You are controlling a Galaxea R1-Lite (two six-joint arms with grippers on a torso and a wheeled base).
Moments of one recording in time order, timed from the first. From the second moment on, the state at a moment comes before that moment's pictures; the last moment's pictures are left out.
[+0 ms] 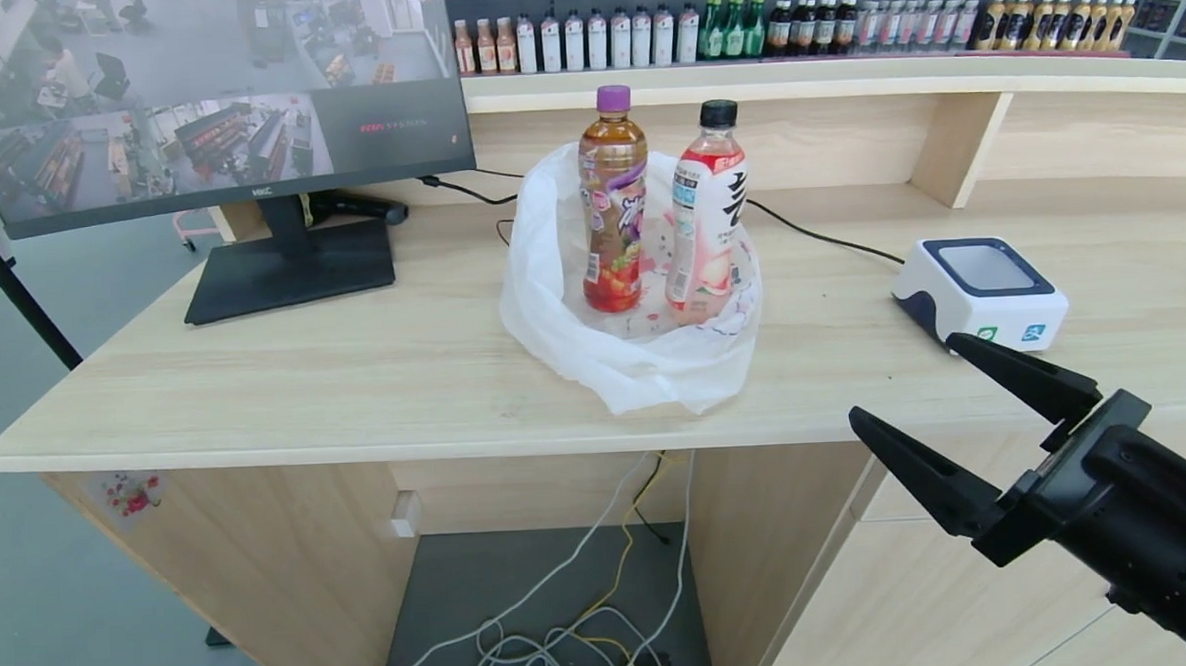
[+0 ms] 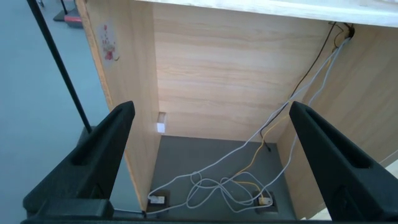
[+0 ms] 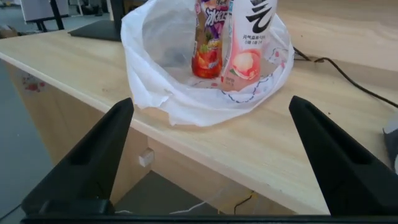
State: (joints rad) left arm 0.00 0.00 0.00 0.00 0.00 0.00; right arm 0.54 1.46 -0.13 -1.57 0.02 -0.13
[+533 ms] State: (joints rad) left arm 0.00 0.00 0.00 0.00 0.00 -0.01; right arm 0.54 1.47 -0.12 -1.57 0.02 -0.13
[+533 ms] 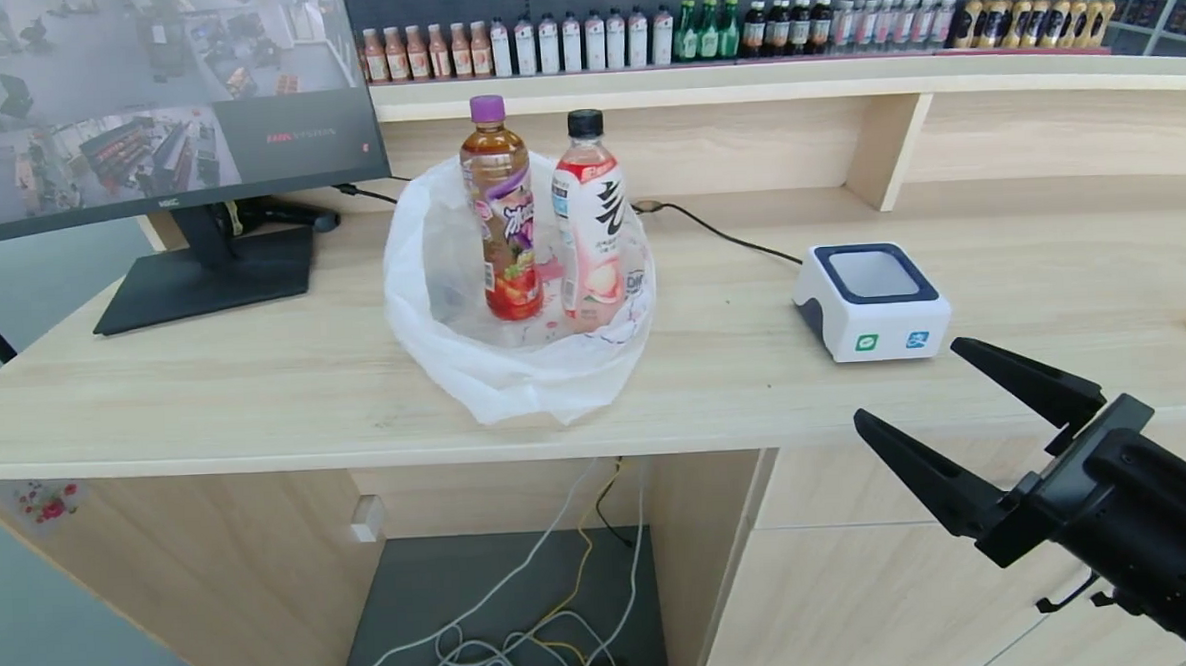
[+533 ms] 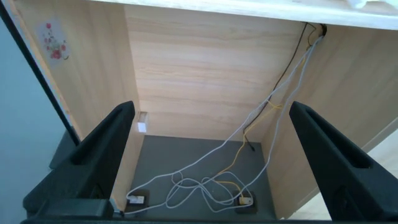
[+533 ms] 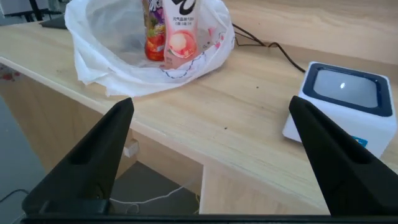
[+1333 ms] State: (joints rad) left arm 0.00 0.00 0.00 0.00 0.00 -0.01; right arm 0.55 1.45 -0.08 -1.57 0.02 -0.13
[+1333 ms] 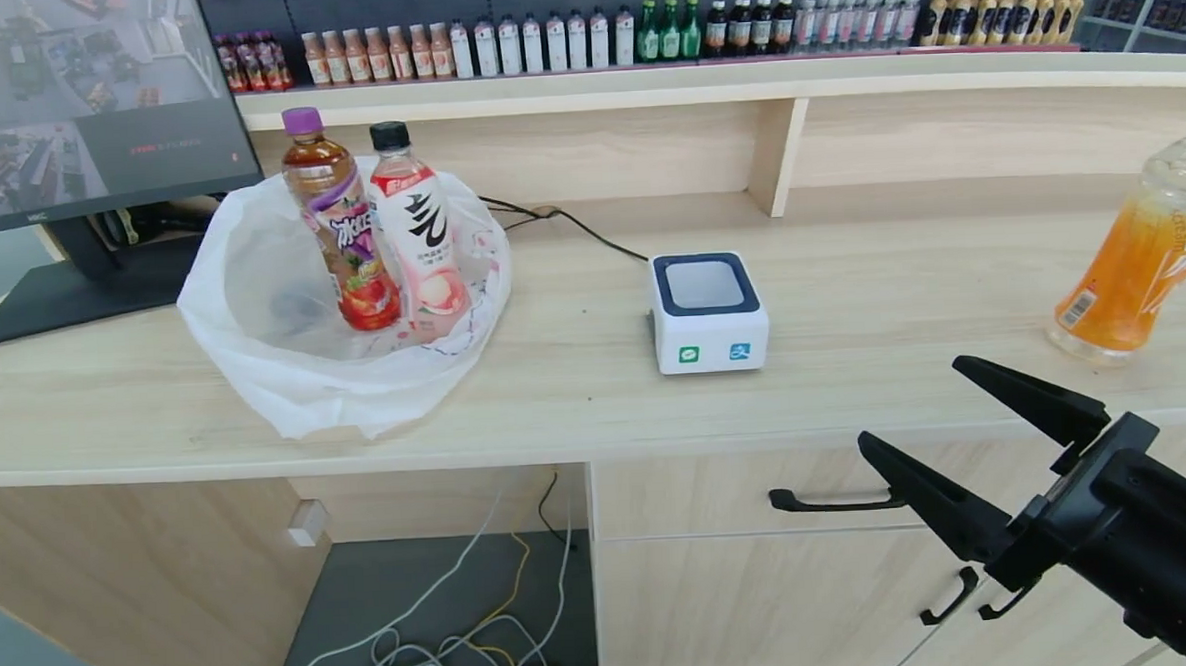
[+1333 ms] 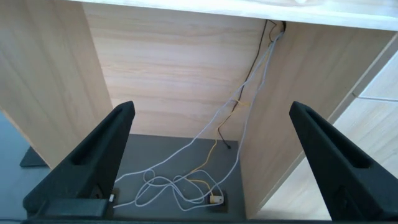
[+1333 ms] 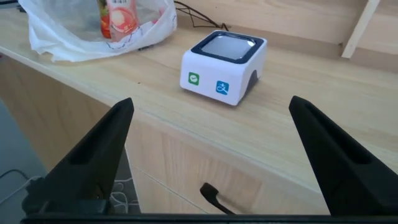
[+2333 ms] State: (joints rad) left arm 0.00 0.00 0.00 0.00 0.00 -0.01; right arm 0.50 1.47 -0.14 -1.57 0.01 -0.13
